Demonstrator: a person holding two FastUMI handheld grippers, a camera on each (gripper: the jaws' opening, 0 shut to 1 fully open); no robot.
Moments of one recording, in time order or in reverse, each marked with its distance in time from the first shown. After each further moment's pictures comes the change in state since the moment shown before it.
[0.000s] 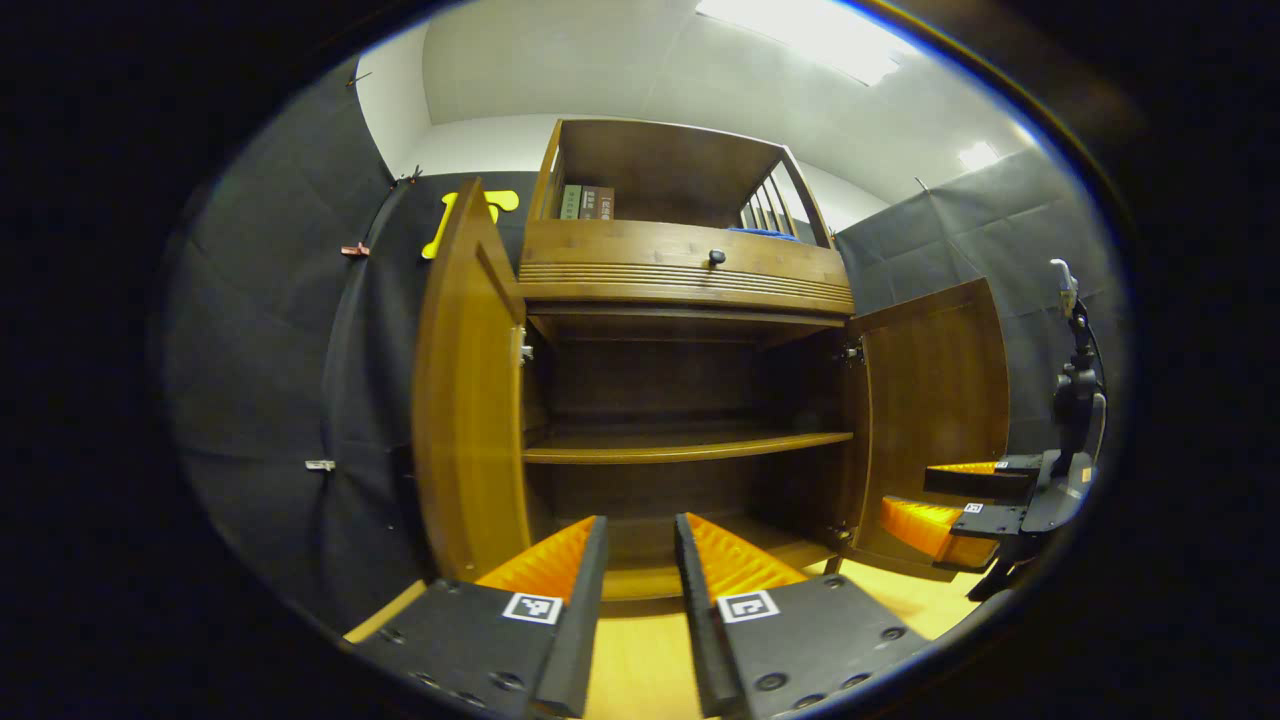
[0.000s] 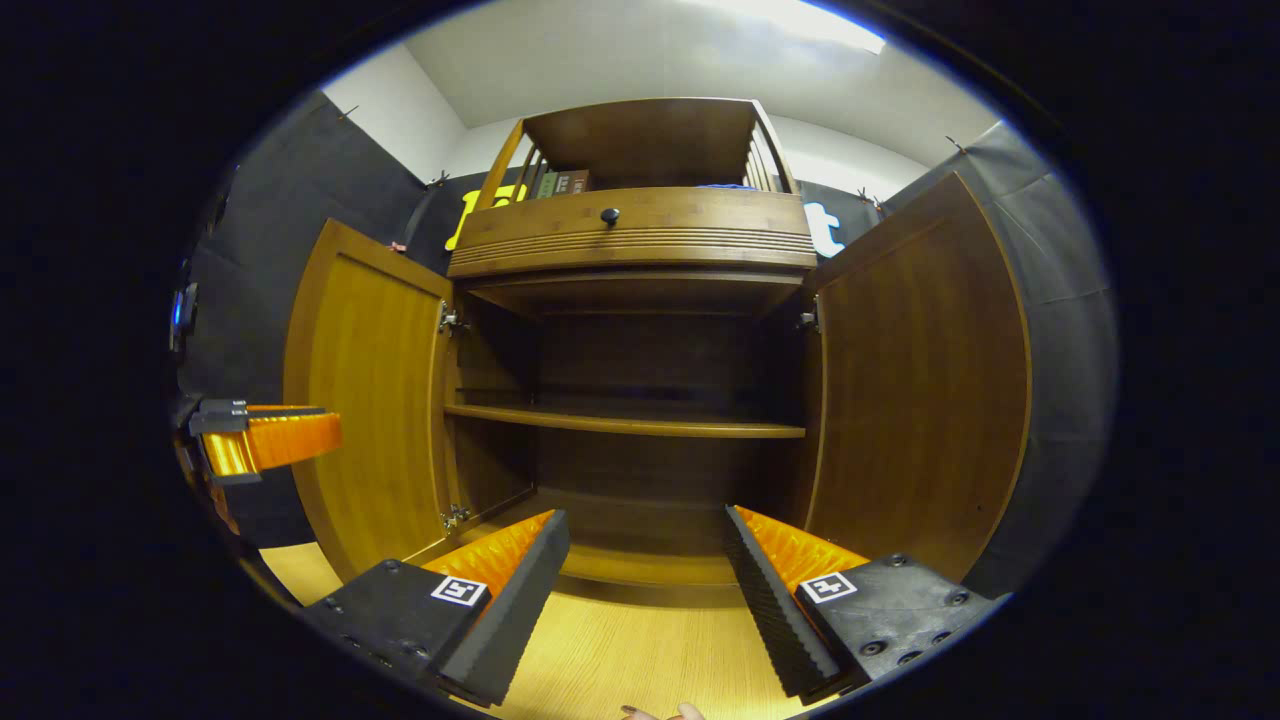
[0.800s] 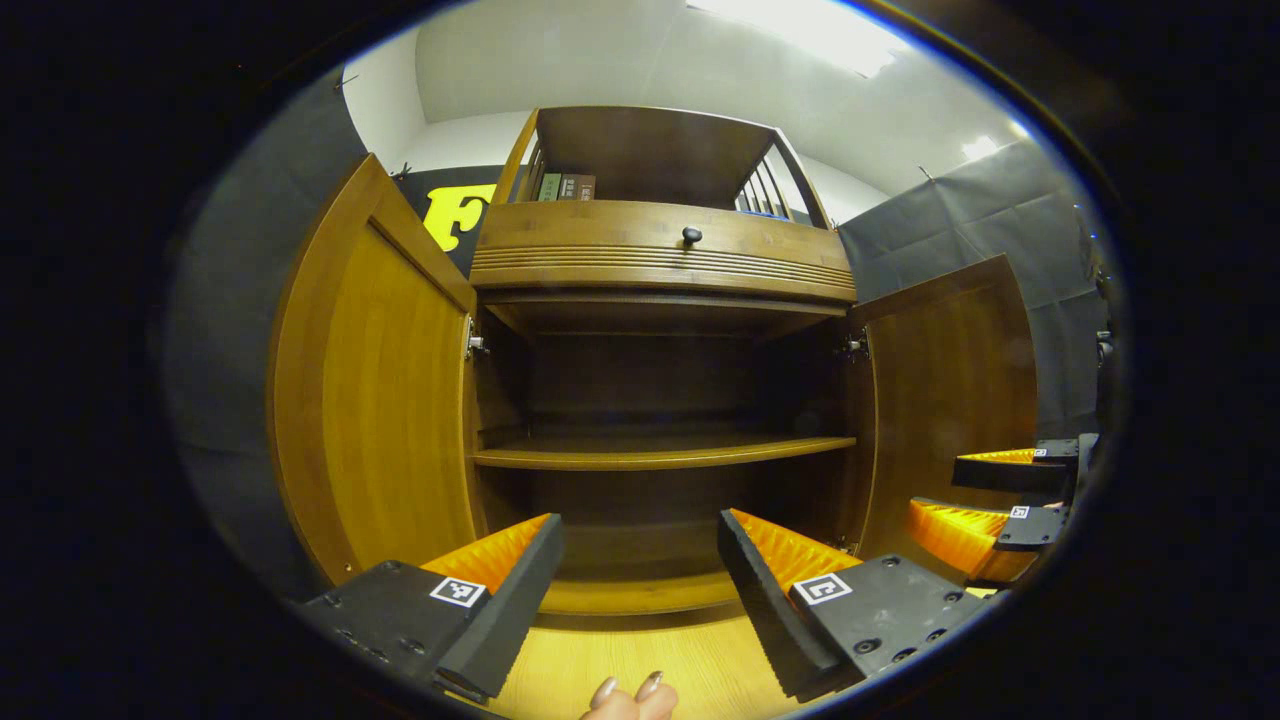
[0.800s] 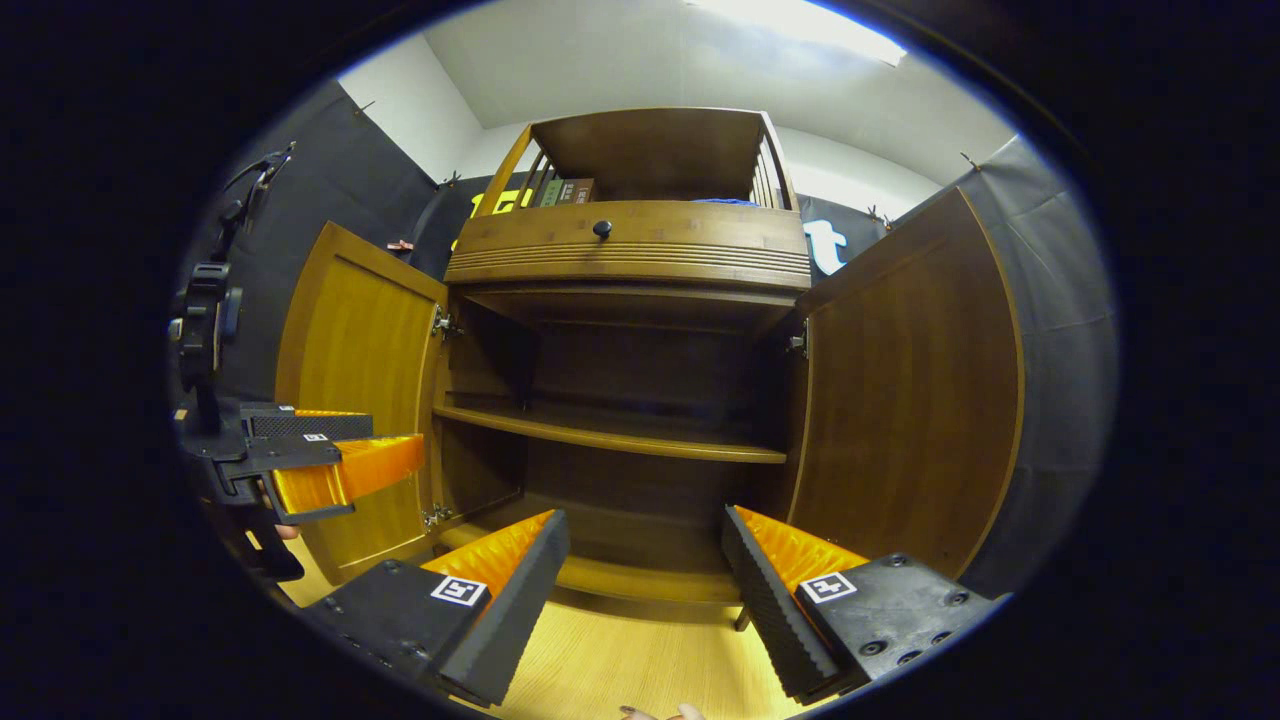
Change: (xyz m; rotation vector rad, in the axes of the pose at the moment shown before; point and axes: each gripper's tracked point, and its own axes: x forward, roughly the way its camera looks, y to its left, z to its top) left arm 0.047 -0.034 -0.006 0.025 -0.001 0.040; right arm 0.004 -0.025 0.014 -0.062 -0.032 0.023
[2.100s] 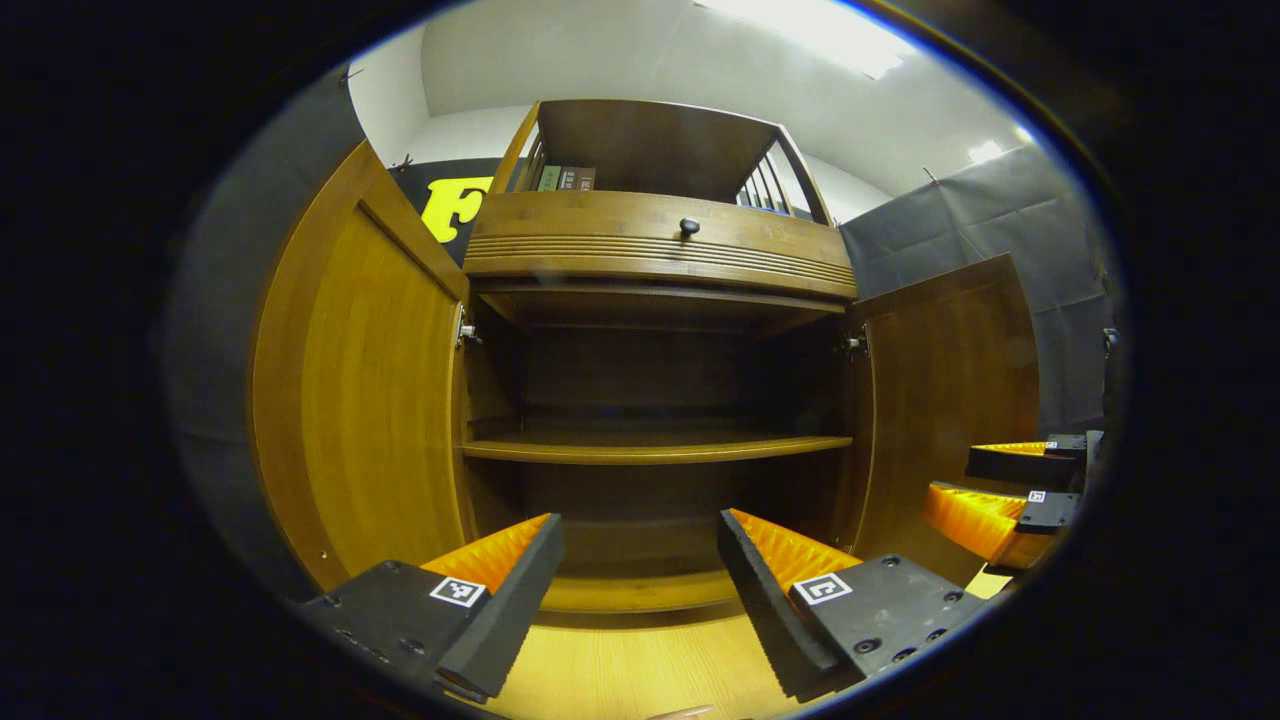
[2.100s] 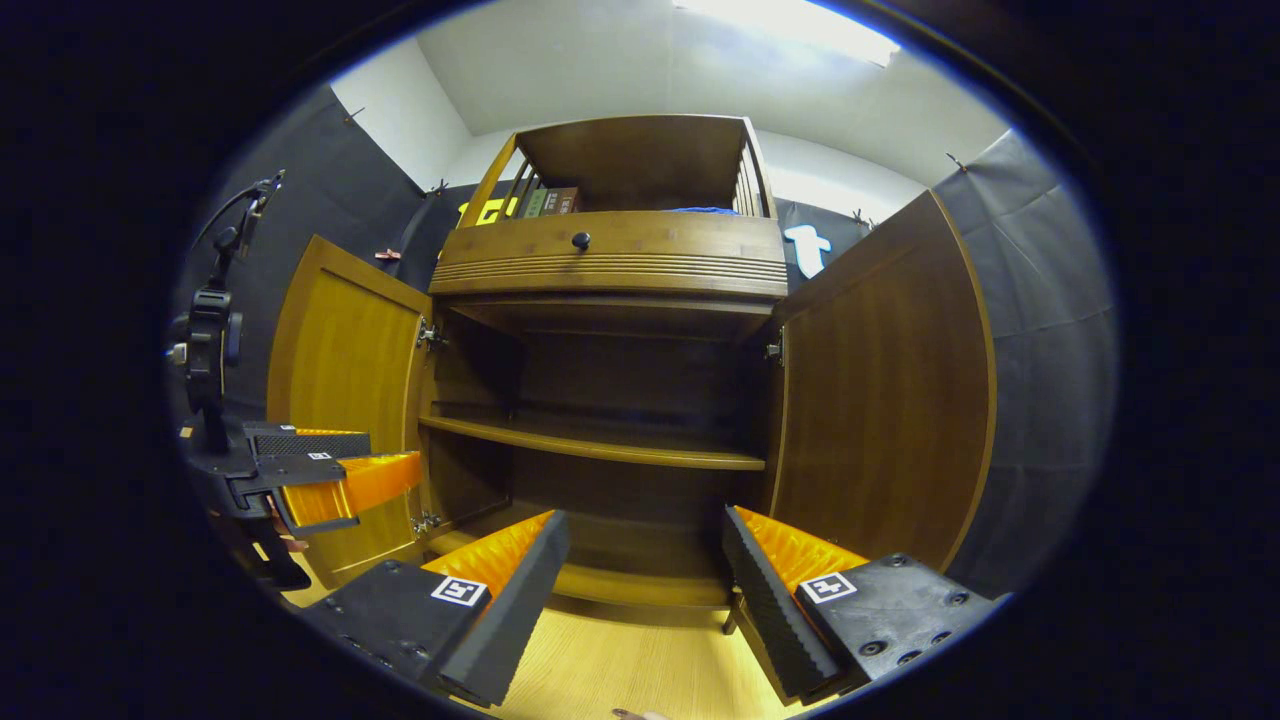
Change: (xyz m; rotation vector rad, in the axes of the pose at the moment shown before) left arm 0.011 -0.005 -0.006 -0.023 0.014 -0.010; right arm -0.005 -0.014 0.008 0.009 -0.023 -0.025
